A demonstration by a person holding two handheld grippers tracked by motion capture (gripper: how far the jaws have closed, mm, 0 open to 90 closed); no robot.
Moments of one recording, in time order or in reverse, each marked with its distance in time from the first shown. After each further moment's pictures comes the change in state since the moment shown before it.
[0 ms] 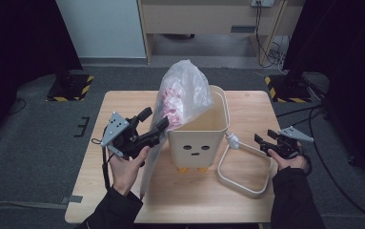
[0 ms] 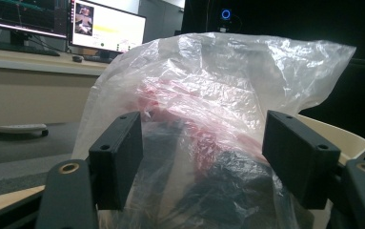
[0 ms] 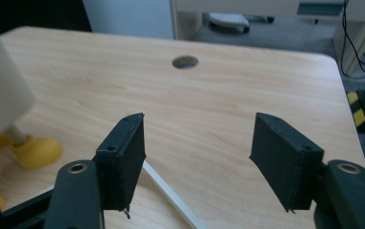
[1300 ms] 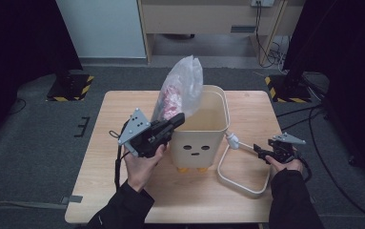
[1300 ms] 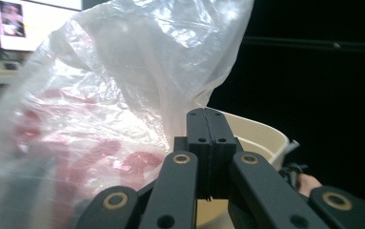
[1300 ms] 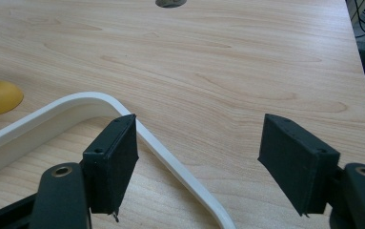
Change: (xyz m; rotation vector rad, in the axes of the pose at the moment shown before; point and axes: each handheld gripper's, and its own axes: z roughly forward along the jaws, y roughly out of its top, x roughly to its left) left arm -0.040 0.012 0.025 0.054 -0.211 0.086; right arm -0.010 -0.033 0.016 0.174 -0.046 -0.008
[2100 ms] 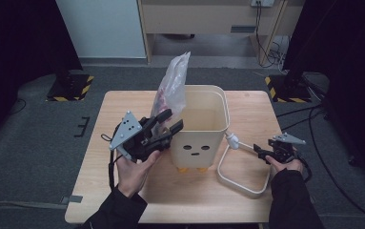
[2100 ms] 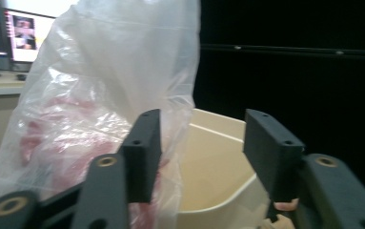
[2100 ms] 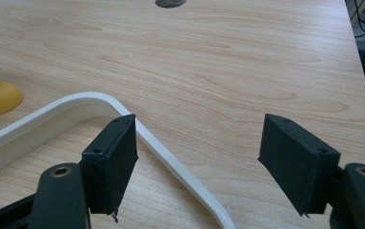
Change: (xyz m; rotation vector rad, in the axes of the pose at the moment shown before) left arm 0.008 -0.001 -0.018 -0.056 0.047 0.006; right arm 0.000 0.000 0.000 0.000 -0.001 0.000
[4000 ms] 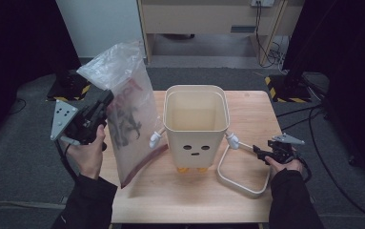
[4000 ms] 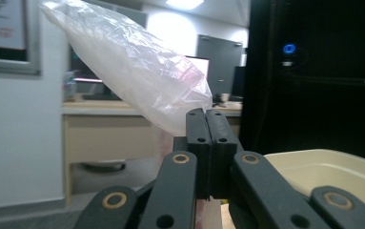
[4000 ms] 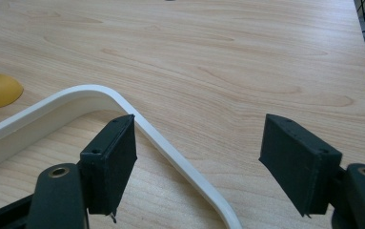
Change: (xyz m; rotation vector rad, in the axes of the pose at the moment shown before) left arm 0.069 0.039 -0.068 -0.115 0.391 0.054; right arm 0.000 -0.002 0.002 0.018 0.005 -0.002
